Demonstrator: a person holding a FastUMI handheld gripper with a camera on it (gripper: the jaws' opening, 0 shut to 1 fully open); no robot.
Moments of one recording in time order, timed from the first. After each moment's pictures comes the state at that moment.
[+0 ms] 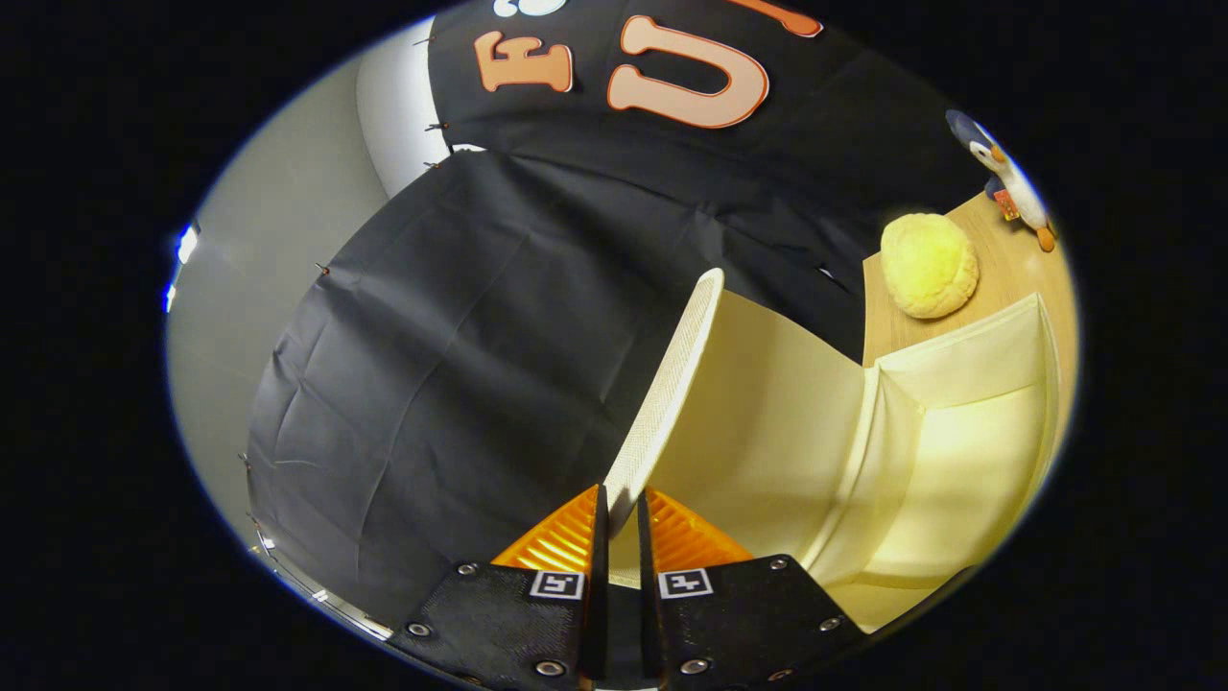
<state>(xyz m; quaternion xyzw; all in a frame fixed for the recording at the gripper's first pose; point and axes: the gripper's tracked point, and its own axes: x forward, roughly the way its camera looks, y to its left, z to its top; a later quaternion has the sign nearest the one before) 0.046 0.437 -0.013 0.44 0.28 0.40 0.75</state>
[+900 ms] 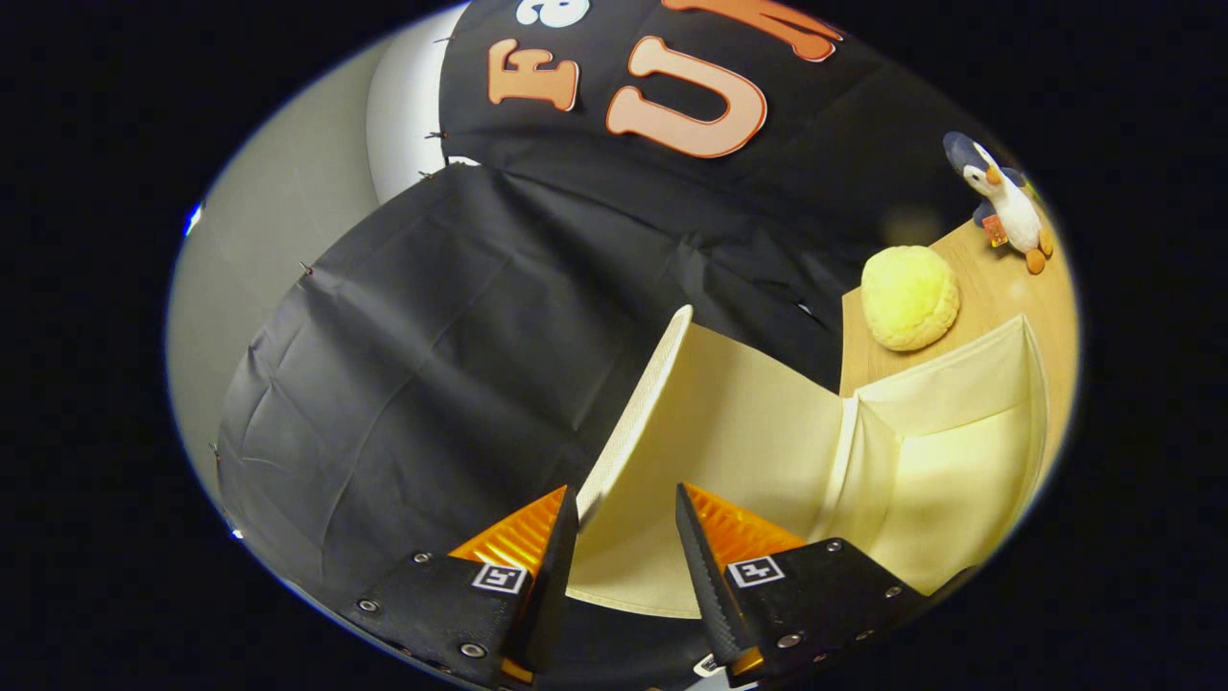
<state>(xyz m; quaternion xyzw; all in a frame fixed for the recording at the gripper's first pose) 0.065 0.438 -0.017 0.43 0.26 0.37 0.78</state>
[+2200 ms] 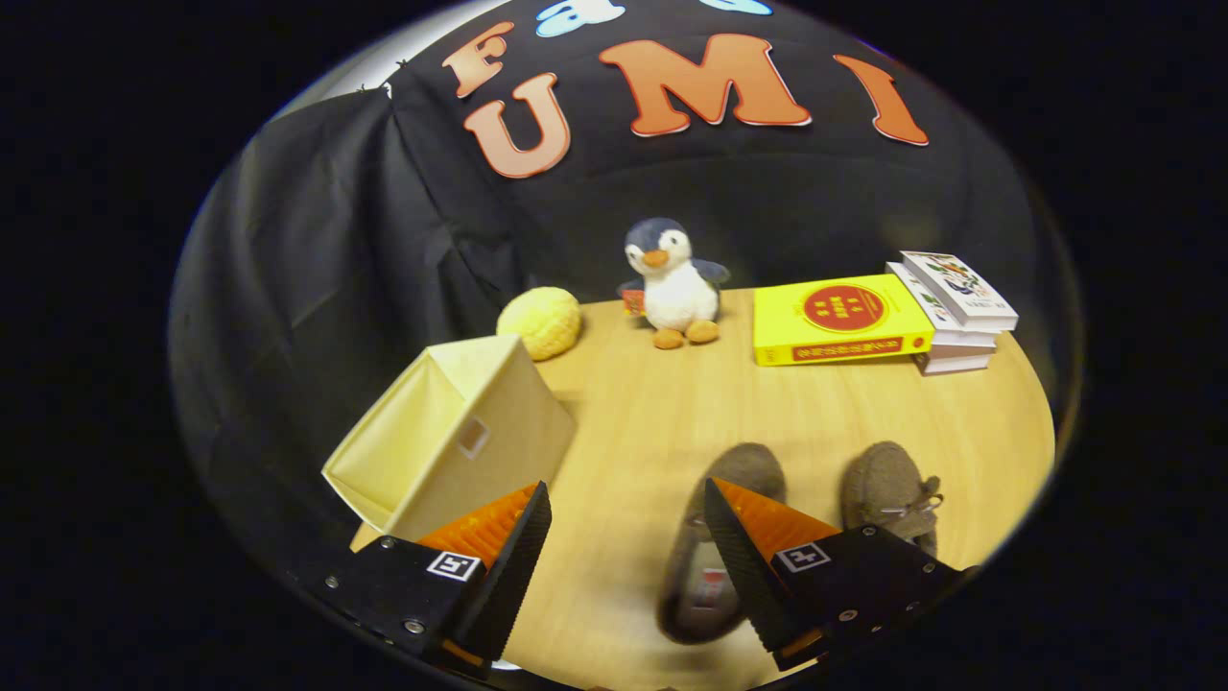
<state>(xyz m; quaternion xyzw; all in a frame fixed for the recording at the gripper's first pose) 0.004 0.075 -0.230 0.12 0.34 0.04 0.93</state>
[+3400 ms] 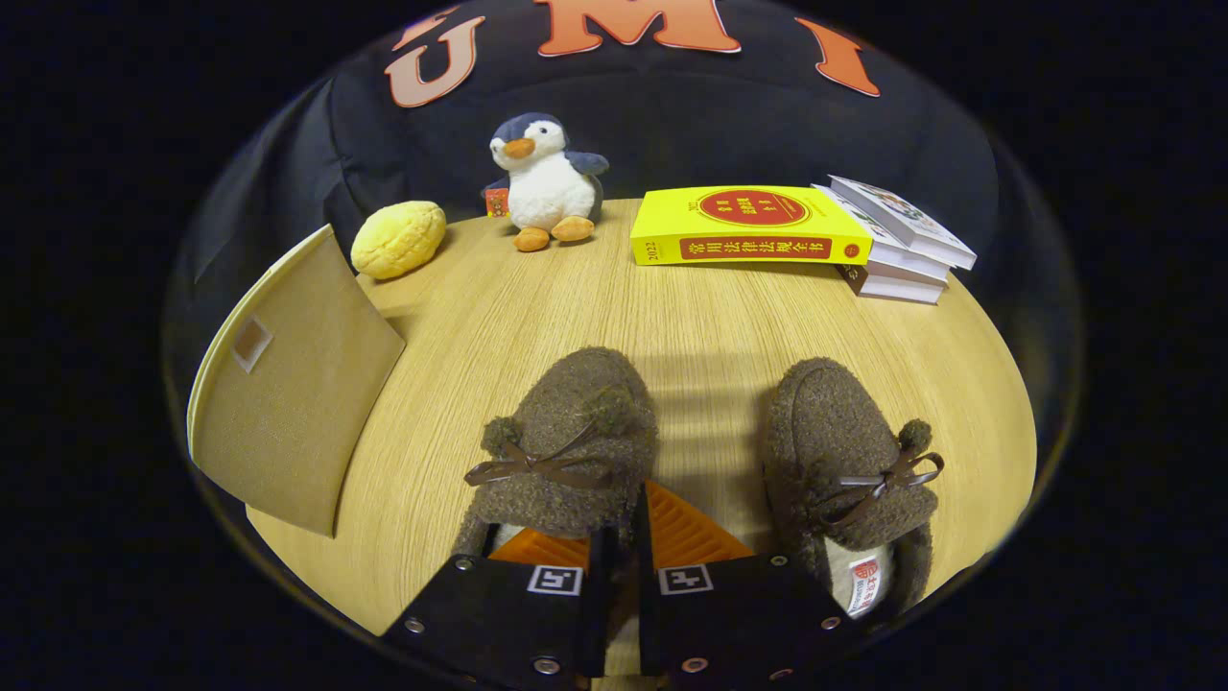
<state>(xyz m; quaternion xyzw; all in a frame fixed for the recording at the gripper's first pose) 0.014 0.017 -0.352 0.09 0.43 -0.05 0.90</state>
